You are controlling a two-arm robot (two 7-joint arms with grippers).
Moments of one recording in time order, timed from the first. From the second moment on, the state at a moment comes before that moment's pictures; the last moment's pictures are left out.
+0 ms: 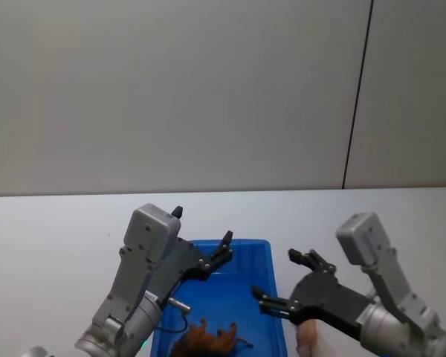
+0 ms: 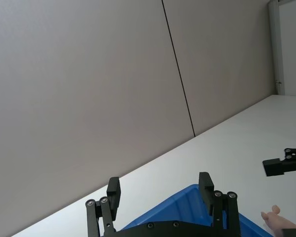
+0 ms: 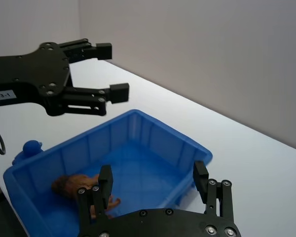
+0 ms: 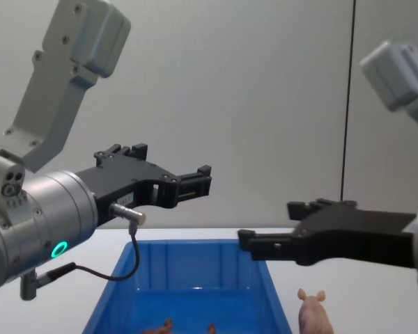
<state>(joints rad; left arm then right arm) -0.24 0.38 0.45 -1.63 -0.20 0.01 -0.01 0.19 0.24 -0.32 -1.60 0.11 0.20 0.49</state>
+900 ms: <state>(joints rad) -0.24 0.38 0.45 -1.63 -0.20 0.01 -0.01 0.02 0.34 -0.30 -1.68 0.19 0.24 0.31</state>
